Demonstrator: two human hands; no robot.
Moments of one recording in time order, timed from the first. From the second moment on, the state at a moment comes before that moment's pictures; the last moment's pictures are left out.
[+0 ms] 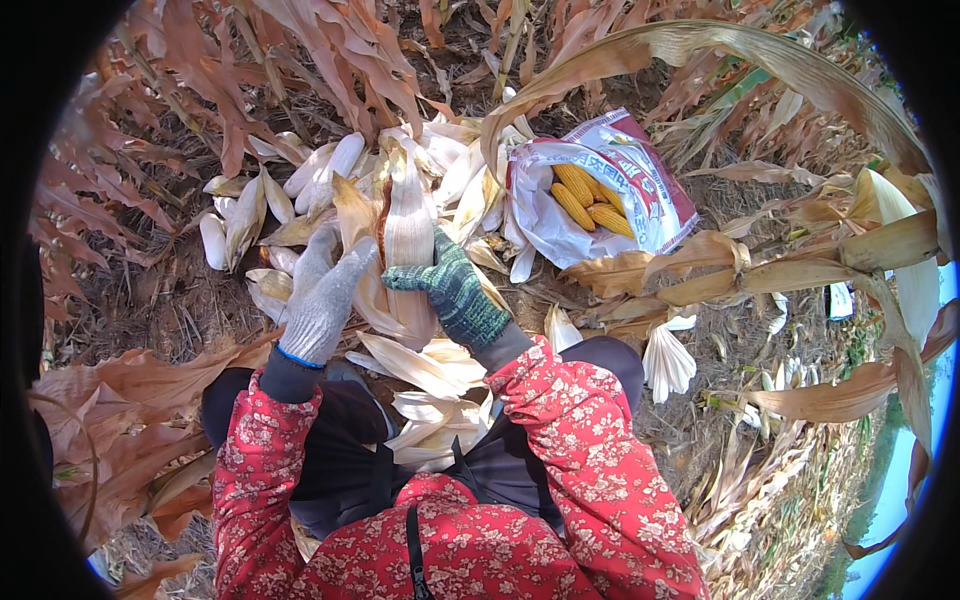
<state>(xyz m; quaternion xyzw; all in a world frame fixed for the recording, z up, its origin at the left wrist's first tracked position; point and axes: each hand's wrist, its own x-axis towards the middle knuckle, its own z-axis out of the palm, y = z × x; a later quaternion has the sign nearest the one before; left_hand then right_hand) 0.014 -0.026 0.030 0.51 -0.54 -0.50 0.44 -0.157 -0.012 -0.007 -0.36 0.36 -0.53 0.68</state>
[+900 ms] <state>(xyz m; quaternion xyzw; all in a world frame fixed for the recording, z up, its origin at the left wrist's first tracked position) 0.015 -0.024 0.034 0.48 -0.47 -0.58 0.46 -0.157 -0.013 -0.011 -0.36 0.38 -0.51 0.69</state>
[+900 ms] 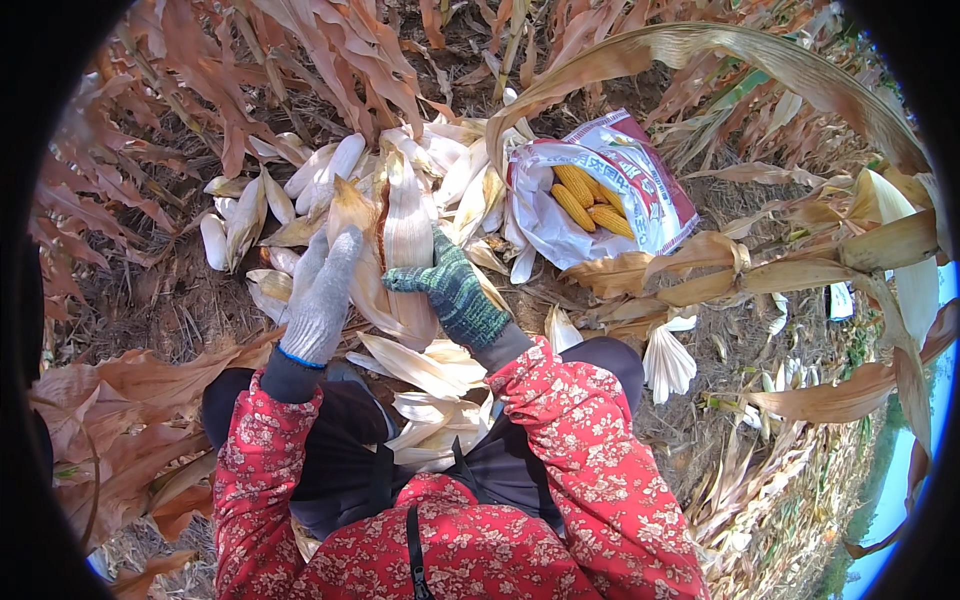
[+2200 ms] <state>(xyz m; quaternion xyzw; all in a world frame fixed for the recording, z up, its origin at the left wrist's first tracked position) 0.029 -0.038 0.030 0.31 -0.20 -0.74 0.56 -0.150 -0.006 -0.033 -0.47 0.36 -0.56 0.58</state>
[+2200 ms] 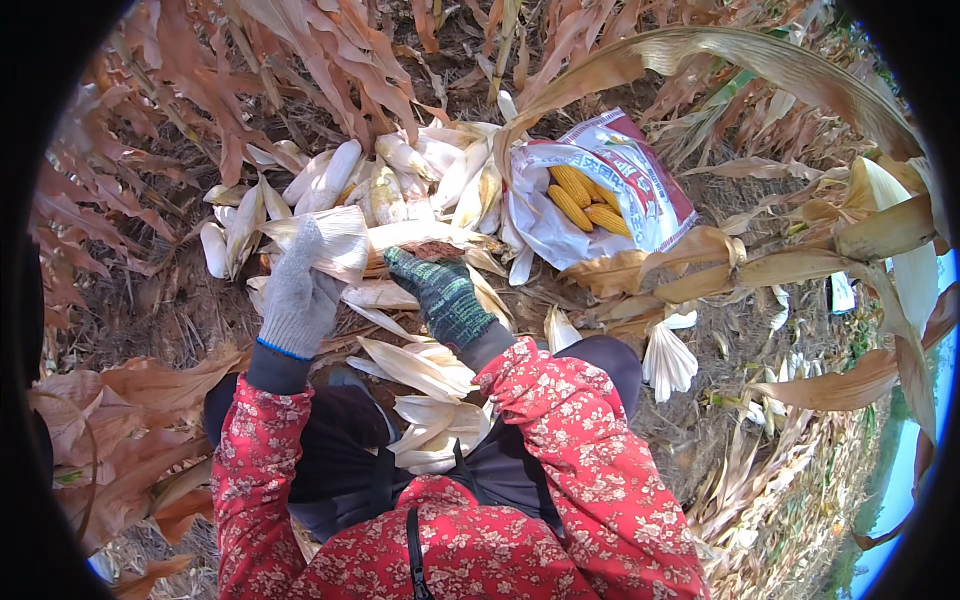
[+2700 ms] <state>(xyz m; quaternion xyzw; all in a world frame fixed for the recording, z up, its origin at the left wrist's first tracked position) 0.124 -0.060 0.076 0.30 -0.18 -0.57 0.74 -0.238 -0.041 0.030 -0.05 0.16 -0.76 0.63</state>
